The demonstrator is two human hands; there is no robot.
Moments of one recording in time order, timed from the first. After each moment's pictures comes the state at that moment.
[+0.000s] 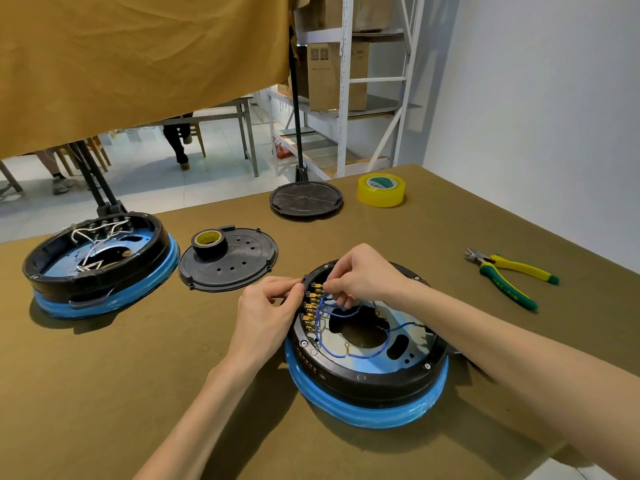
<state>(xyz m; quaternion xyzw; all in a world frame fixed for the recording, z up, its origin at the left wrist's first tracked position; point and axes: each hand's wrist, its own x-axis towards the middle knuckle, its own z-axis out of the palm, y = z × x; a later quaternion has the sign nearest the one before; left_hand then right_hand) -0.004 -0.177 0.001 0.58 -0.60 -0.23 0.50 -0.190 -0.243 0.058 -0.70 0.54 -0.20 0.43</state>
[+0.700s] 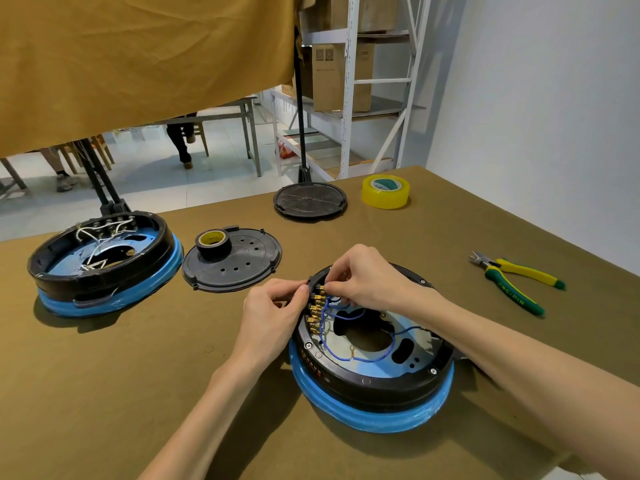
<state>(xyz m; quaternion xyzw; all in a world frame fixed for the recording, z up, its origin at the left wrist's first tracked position) -0.002 -0.181 -0.003 0.57 -0.59 -0.27 0.51 -0.190 -0.247 0.052 -0.82 0.47 -0.20 0.26</state>
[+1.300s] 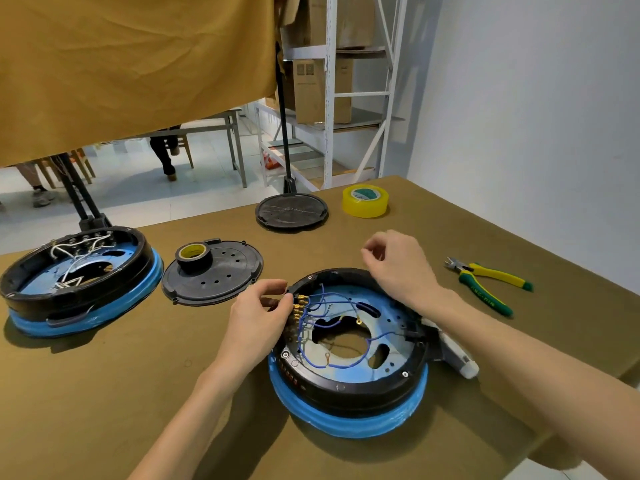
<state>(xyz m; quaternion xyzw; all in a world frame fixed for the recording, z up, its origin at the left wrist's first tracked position) -0.012 -0.191 0.003 0.62 -0.58 -0.26 0.47 -0.256 -0.256 0.058 -0.74 0.58 -0.34 0.07</state>
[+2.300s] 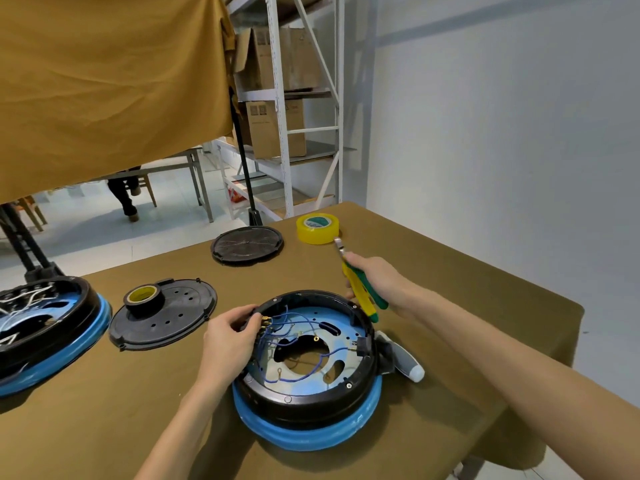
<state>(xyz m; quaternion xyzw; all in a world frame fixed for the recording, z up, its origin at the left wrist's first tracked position) -0.051 -0.212 0.004 0.62 -0.56 -0.27 0.47 -0.323 -0.243 0.086 -0.57 0.59 -0.35 0.44</state>
